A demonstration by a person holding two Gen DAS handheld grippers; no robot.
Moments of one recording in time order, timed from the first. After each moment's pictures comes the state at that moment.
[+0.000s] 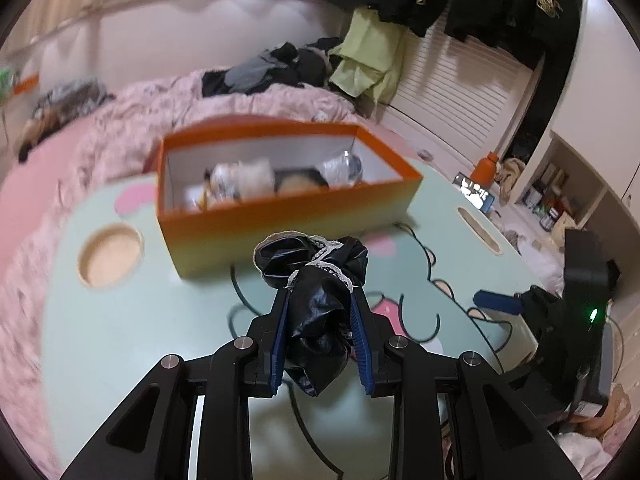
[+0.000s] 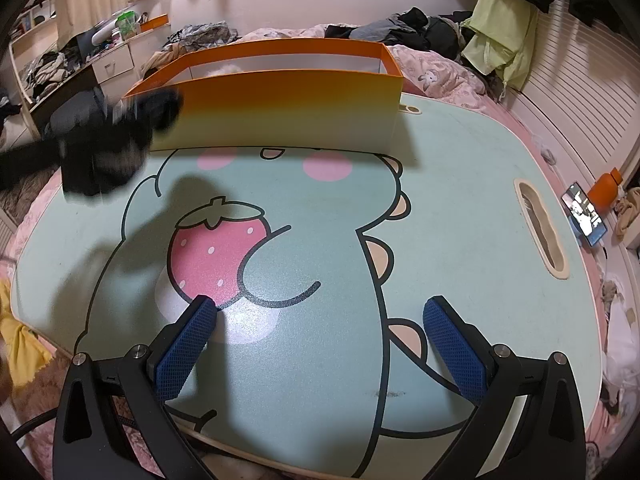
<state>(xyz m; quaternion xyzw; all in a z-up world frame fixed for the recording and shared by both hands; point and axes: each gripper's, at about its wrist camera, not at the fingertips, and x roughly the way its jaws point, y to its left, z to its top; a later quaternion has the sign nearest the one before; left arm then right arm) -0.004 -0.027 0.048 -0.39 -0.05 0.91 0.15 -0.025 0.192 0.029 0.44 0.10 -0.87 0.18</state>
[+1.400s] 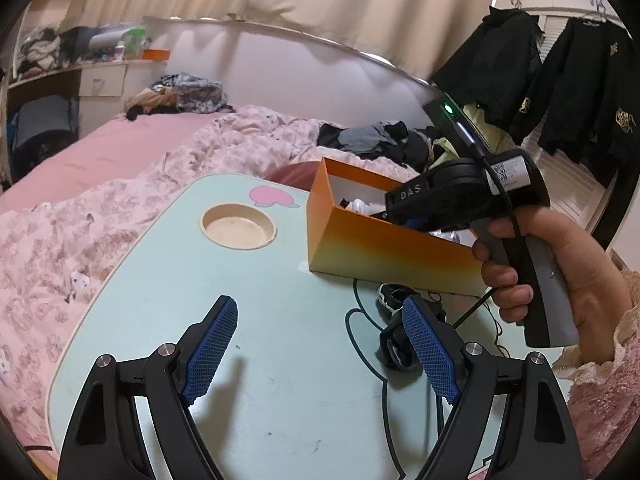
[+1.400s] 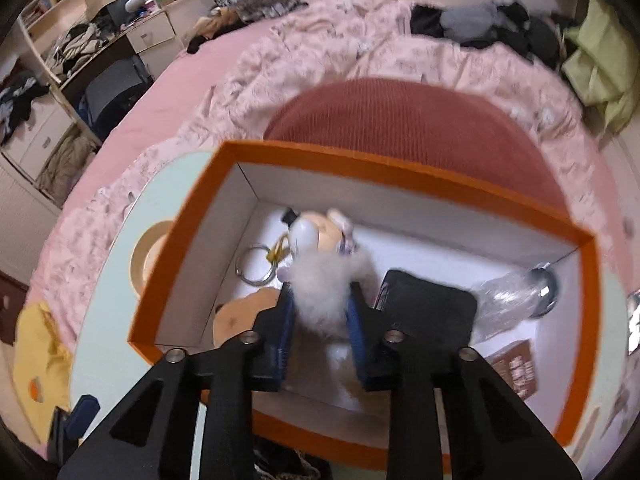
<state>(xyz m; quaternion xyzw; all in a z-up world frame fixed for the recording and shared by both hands) 0.054 -0.095 0.026 -0.27 -0.18 0.95 -0.04 -0.185 0.030 0.060 0.53 0.10 -0.79 0.29</state>
